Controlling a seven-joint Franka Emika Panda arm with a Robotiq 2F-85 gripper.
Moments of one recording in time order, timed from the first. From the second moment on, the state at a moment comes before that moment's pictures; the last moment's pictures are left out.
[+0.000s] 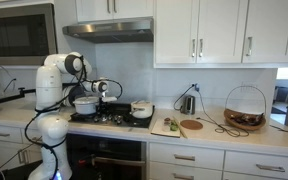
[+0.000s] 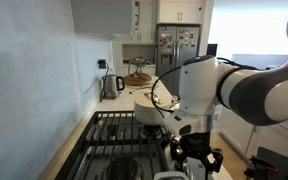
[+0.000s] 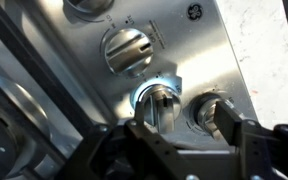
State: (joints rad) arm 0.35 0.08 0.40 -2.20 0.02 2.21 -1.13
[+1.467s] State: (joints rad) arm 0.35 0.10 0.40 -2.20 0.02 2.26 -0.95
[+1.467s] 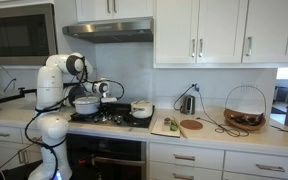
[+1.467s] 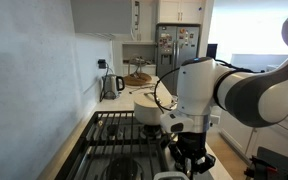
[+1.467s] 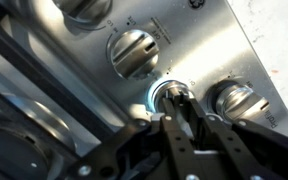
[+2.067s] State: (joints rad) arm 0.35 0.10 0.39 -2.20 0.04 2.26 -0.48
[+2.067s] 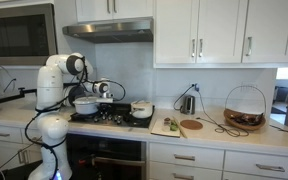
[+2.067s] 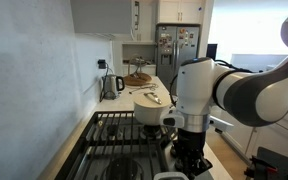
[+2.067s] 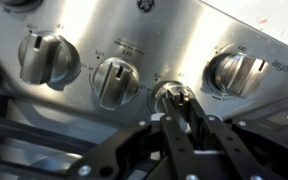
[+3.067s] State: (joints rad) arm 0.35 0.10 0.39 -2.20 0.04 2.26 0.18
